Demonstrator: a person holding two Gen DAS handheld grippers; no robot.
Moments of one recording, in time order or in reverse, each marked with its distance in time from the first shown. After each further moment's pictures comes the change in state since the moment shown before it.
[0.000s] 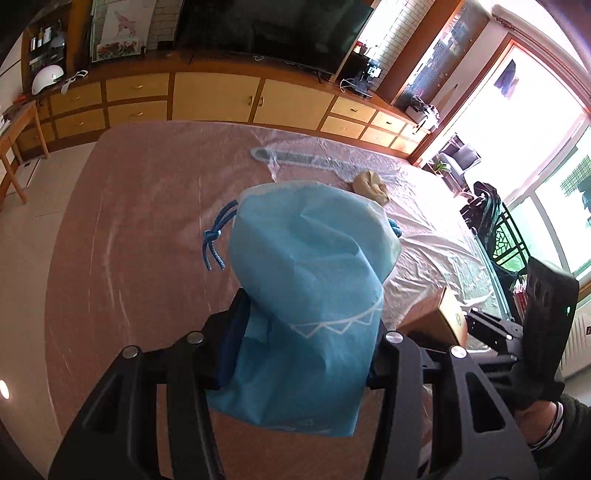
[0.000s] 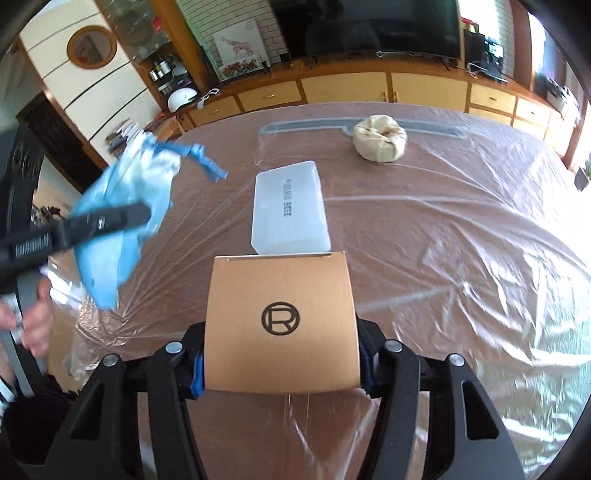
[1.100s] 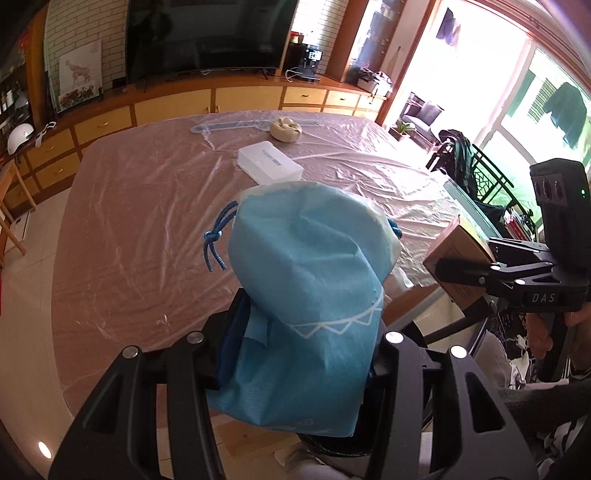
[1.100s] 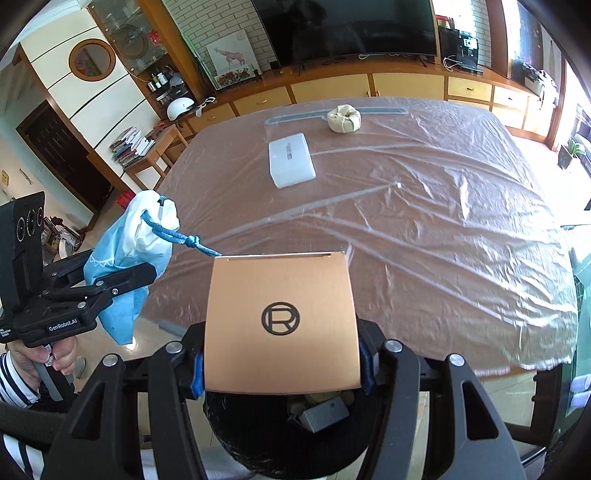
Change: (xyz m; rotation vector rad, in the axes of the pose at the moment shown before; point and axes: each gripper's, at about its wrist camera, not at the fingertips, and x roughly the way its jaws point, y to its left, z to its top) left arm -0.060 -0.066 -0.112 0.259 -0.001 -0.012; right arm -0.106 0.017 -0.103 0.045 -0.020 -0.018
